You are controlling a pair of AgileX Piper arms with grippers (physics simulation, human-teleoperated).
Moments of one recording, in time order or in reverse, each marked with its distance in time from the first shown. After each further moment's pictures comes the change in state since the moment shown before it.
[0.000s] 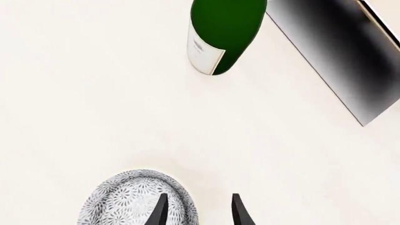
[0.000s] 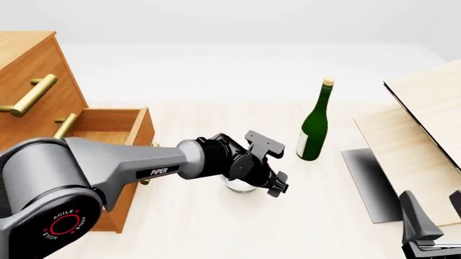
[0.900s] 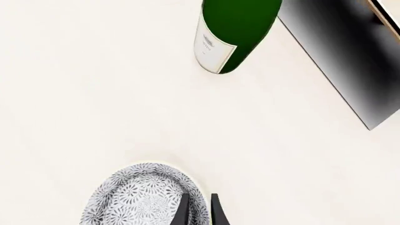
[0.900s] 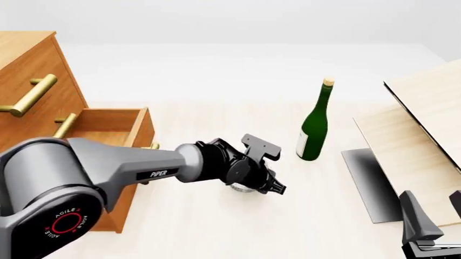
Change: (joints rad) left arm 0.006 0.005 0.043 -0.062 -0.030; right arm 0.000 0.000 0.000 0.000 0.000
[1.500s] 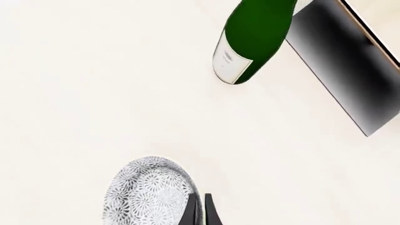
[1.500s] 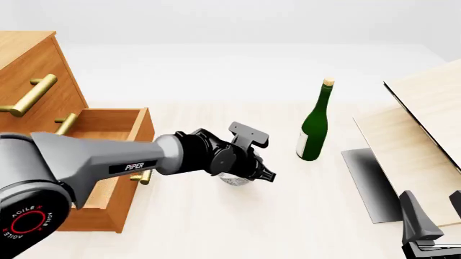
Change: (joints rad) left arm 0.052 -0.093 0.062 -0.035 0.042; right arm 0.000 0.000 0.000 0.000 0.000
